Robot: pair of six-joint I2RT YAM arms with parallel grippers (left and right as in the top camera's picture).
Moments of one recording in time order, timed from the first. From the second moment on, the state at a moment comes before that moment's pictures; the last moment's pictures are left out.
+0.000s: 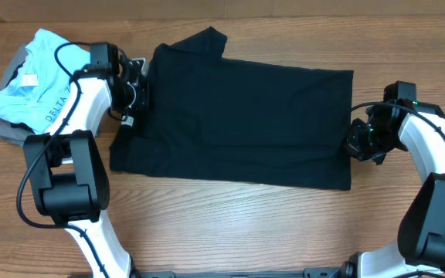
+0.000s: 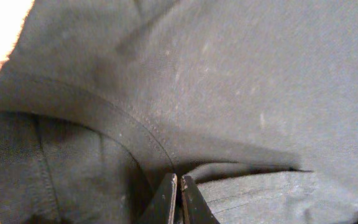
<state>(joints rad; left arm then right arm) 0.07 2.07 1.52 -0.70 0.37 0.08 -0.22 1.73 1.15 -0.95 -0.30 0.33</state>
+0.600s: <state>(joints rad) 0.07 2.07 1.69 -0.91 0.34 0.12 -0.27 1.73 1.15 -0.92 -0.31 0.33</state>
